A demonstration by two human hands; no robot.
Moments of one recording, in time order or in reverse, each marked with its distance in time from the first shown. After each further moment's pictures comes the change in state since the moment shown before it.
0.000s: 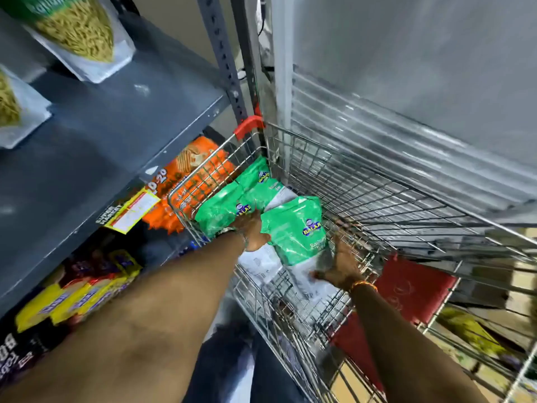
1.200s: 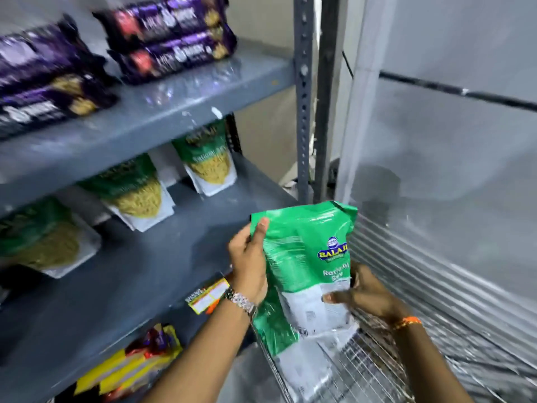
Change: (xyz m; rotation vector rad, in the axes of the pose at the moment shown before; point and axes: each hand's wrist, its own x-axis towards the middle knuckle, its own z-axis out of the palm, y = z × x) left_hand -0.136 -0.020 -0.181 -1.867 0.941 0.261; right_hand -0.023 -0.234 -0.134 0.451 -0.239 -0.502
